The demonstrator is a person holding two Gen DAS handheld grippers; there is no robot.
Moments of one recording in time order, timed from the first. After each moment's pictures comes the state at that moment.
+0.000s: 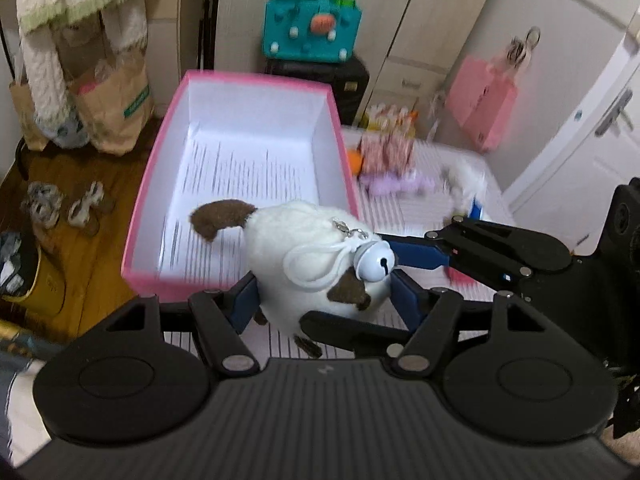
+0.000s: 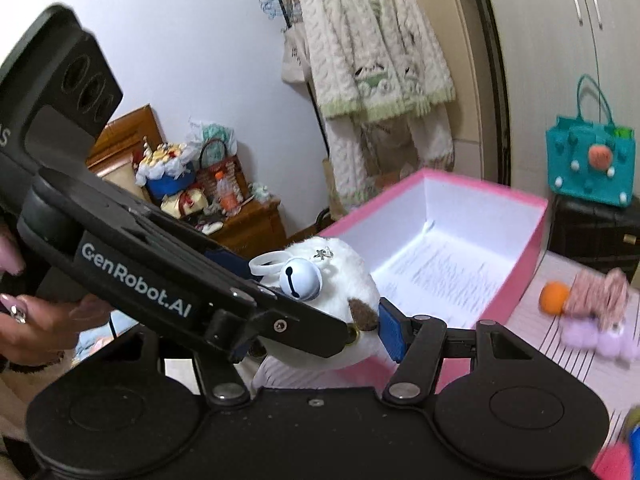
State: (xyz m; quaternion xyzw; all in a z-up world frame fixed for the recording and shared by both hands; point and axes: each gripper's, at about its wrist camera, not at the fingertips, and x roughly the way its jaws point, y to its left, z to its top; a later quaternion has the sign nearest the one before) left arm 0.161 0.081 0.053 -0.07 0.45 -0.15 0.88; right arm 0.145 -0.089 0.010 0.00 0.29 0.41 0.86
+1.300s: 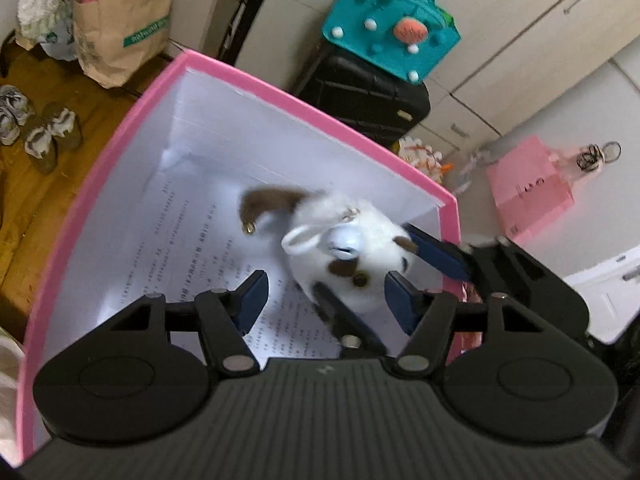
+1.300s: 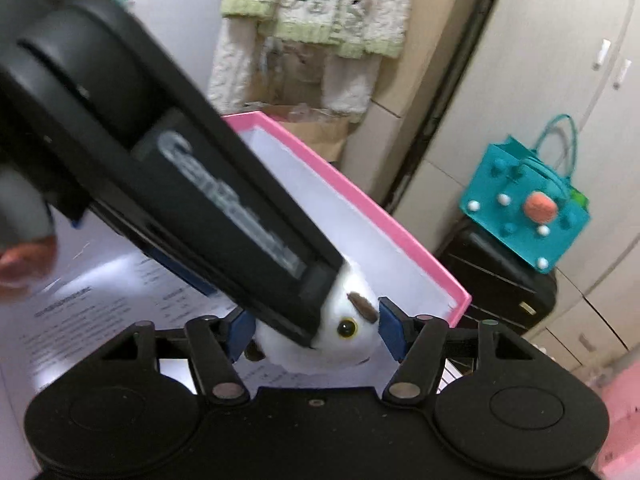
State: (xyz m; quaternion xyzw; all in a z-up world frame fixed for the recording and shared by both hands) left arm 0.376 0.109 -0.057 -0.24 0.49 -0.10 0.83; right arm 0.349 -0.030 -0.058 -0.25 0.32 0.26 0.87
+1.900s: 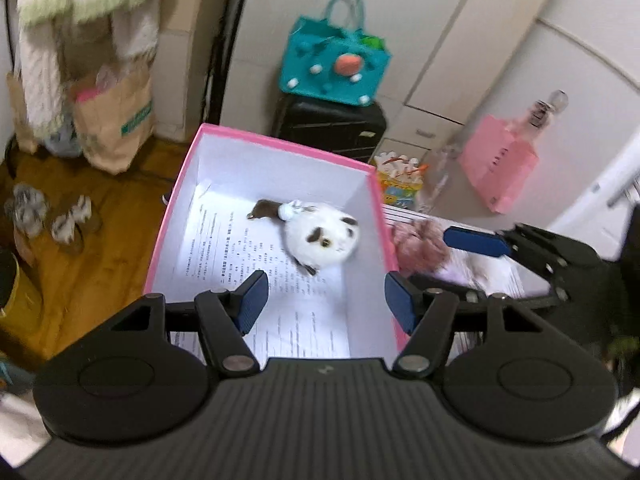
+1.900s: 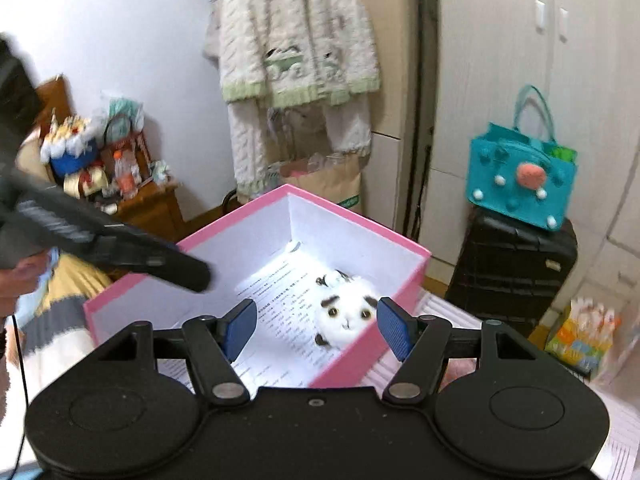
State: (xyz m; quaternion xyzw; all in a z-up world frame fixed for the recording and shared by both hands) left arm 0.249 0.106 0.043 -0.12 0.41 -0.14 0.89; right arm 0.267 -0.116 0.019 -0.08 0.32 0.31 0.89
